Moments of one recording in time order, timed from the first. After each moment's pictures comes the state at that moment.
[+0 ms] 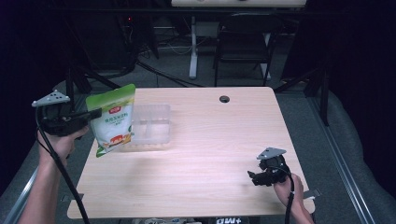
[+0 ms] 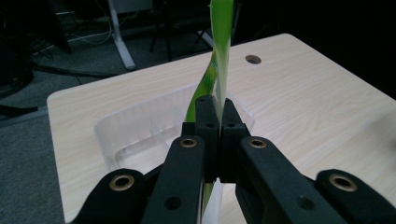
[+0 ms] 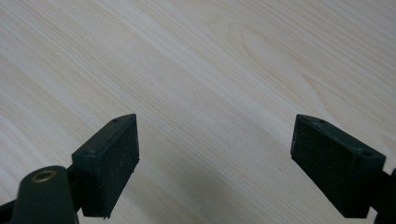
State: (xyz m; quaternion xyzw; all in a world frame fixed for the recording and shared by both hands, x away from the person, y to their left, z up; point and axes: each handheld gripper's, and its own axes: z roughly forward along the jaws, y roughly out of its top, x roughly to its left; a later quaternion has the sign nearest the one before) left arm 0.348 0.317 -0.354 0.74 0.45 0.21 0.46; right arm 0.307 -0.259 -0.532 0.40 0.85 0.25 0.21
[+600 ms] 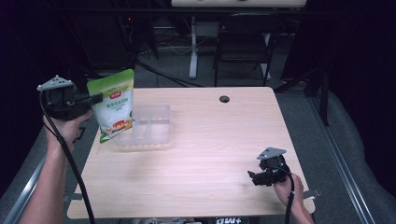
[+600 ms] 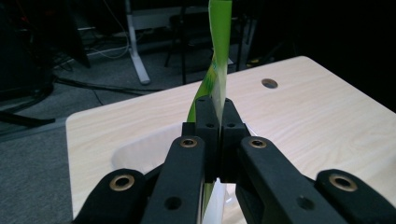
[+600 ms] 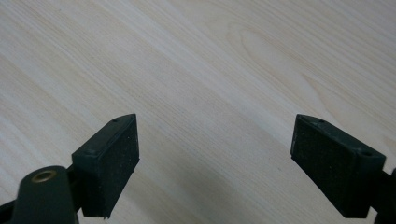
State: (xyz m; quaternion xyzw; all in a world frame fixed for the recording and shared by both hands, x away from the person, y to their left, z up) left arm 0.377 0.311 -0.340 0.72 0.46 0.24 0.47; right arm 0.307 -0.259 -0.532 0.40 0.85 0.25 0.21
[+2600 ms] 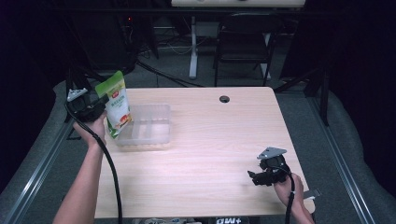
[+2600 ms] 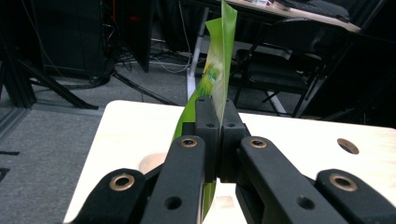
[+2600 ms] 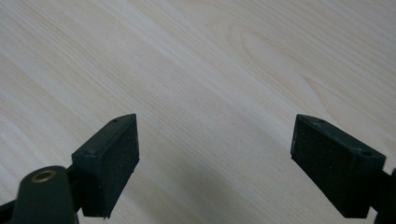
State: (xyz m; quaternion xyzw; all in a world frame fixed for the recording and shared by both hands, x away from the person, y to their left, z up) left arm 0.429 0.303 -0.431 0.57 0.59 0.30 0.49; right arm 0.307 -0.260 -0.531 0.40 0.85 0.25 0.21
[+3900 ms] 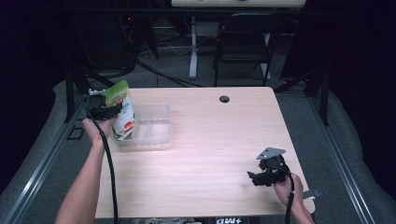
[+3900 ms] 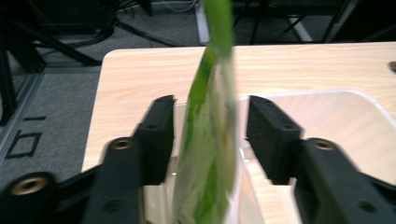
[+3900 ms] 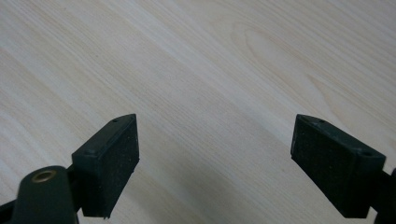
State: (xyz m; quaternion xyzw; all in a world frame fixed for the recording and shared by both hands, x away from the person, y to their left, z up) left arm 0.467 0.294 -0.457 0.66 0.60 0.27 0.36; right arm 0.308 -0.259 -0.532 0.40 0.86 0.25 0.20
